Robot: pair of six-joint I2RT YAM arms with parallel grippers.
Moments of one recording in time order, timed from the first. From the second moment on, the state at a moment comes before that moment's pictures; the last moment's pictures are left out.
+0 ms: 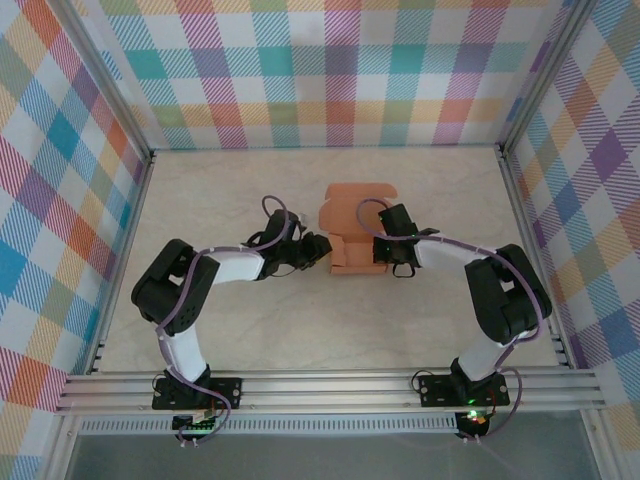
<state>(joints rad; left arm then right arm) -0.56 1.82 0.90 0.24 0.43 -1.05 0.48 1.68 0.93 -0.29 0.09 0.41</state>
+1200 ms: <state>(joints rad) -0.79 1.97 1.34 -0.58 -0.17 -0.76 0.55 1.68 0.93 -0.30 0.16 0.49</state>
